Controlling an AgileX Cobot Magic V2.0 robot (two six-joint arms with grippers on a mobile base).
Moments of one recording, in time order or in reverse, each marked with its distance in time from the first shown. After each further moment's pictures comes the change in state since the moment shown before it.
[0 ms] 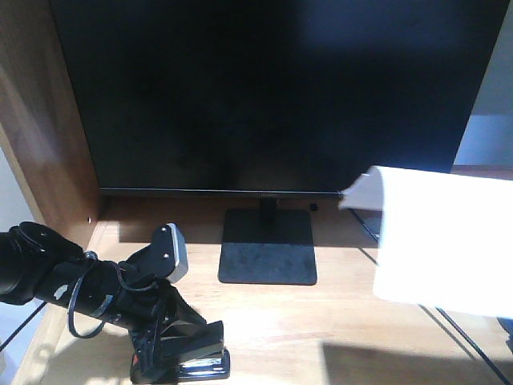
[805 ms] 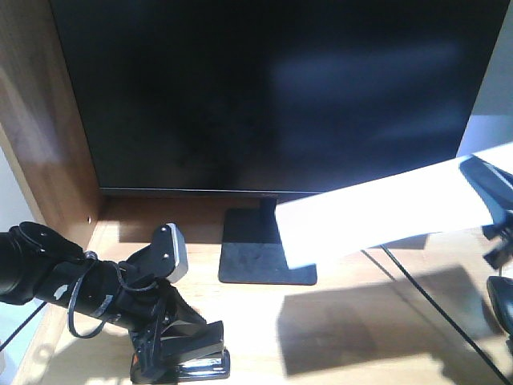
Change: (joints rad) left arm 0.000 0.000 0.000 0.000 0.000 0.000; right arm -0.297 0.792 -0.346 -0.729 -0.120 0.295
